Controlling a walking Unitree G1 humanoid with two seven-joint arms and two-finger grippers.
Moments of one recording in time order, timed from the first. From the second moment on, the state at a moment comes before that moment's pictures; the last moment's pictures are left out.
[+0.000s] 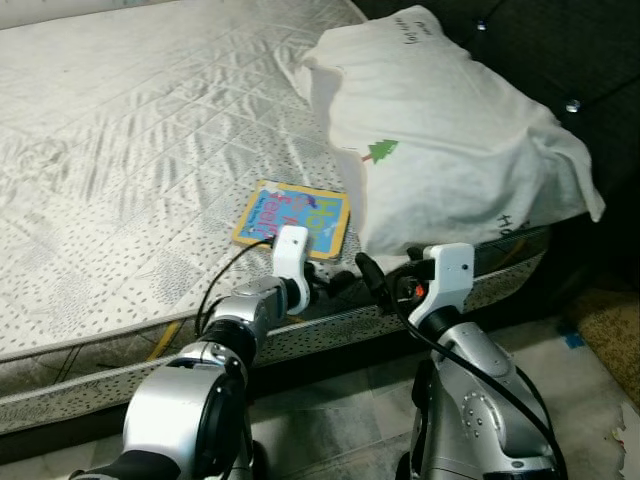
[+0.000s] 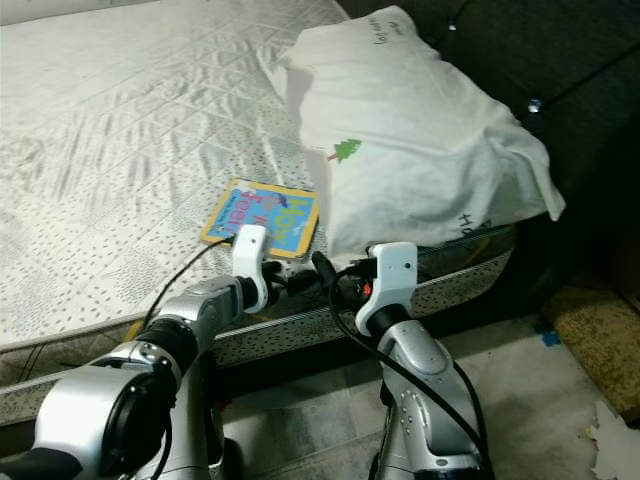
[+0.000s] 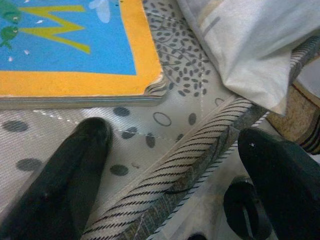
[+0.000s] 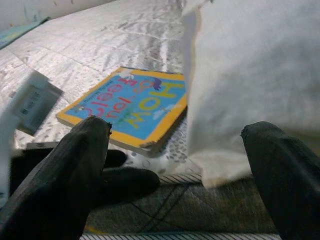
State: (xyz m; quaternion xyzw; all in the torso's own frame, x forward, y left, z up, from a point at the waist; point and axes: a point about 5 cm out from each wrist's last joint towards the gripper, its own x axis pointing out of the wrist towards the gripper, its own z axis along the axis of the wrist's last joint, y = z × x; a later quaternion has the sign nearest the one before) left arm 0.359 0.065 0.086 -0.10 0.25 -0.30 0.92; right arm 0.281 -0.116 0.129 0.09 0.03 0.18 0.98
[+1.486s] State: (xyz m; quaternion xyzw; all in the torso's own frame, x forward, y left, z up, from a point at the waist) left arm 0.262 0.168 0.125 -0.09 -0.04 -0.01 0.99; right arm 0.299 -0.107 0.131 0.11 0.00 0.17 0.98
